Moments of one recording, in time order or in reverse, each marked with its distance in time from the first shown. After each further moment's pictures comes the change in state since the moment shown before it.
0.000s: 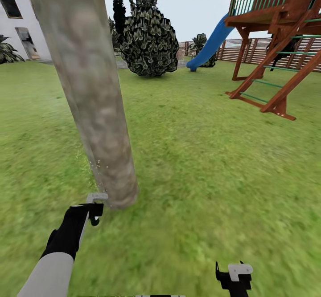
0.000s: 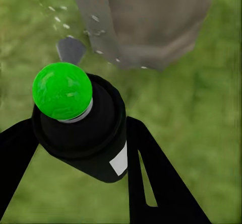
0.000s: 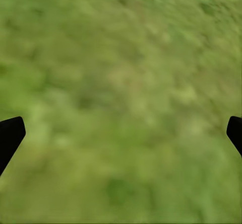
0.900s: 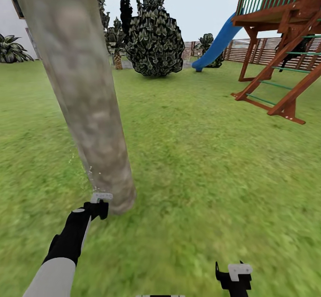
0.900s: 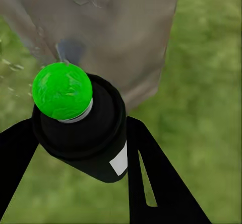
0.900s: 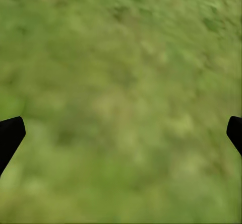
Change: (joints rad) left arm 0.029 -0.024 0.008 -0.005 0.000 -0.167 -0.075; right arm 0.000 0.000 0.000 0.000 0.000 0.000 0.000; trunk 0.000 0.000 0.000
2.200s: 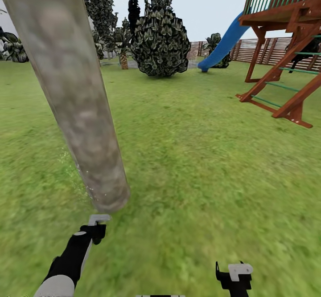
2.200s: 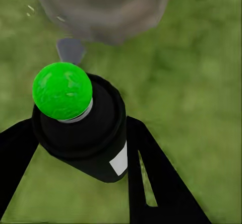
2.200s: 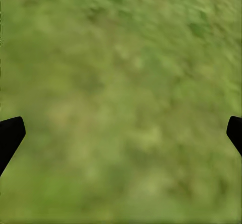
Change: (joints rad) left arm 0.067 -0.004 0.063 0.184 -0.001 -0.116 0.149; right arm 0.000 -0.001 0.000 0.000 0.000 0.000 0.000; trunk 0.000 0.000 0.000
